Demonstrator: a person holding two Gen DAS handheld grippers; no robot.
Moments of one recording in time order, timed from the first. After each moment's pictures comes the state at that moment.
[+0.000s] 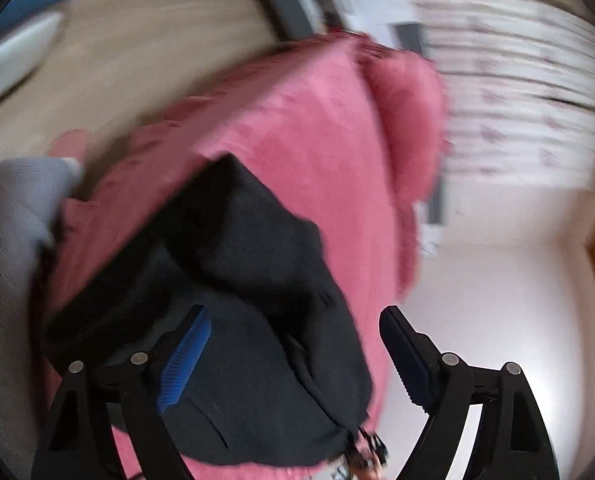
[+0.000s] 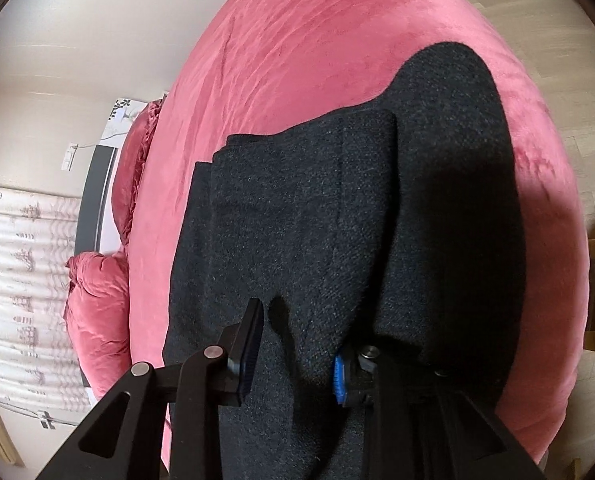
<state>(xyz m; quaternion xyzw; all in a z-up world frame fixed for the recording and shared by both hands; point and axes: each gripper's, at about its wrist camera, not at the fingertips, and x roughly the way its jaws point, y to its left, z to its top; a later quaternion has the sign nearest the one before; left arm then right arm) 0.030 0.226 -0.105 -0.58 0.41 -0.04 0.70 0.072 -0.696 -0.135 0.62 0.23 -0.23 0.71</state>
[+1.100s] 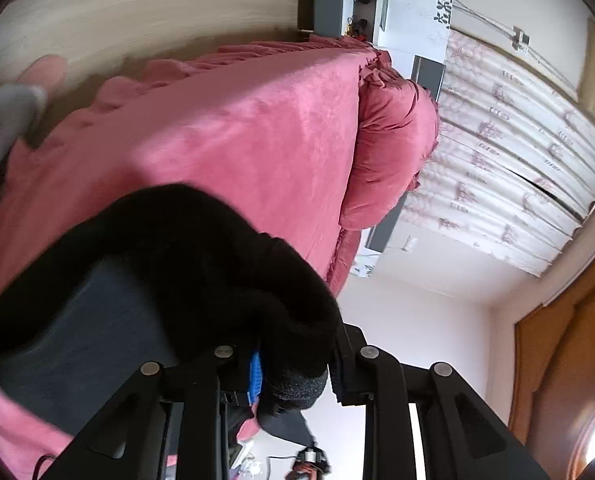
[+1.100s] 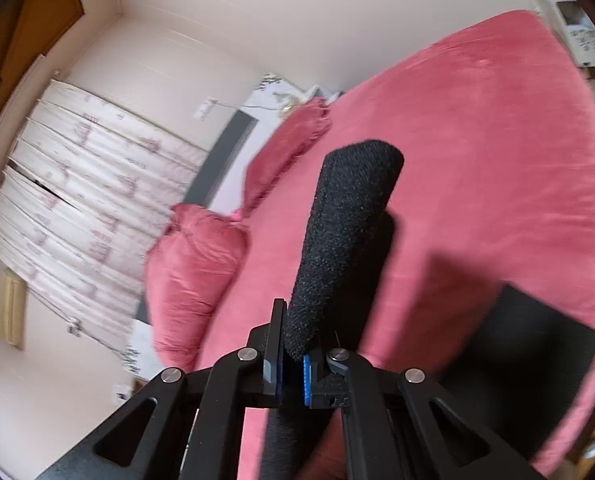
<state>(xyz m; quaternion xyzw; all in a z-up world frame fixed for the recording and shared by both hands) 0.053 0.269 -0.102 -0.73 0.35 -0.11 0.57 0.102 -0.702 0.099 0.49 0.18 -0.09 0.85</state>
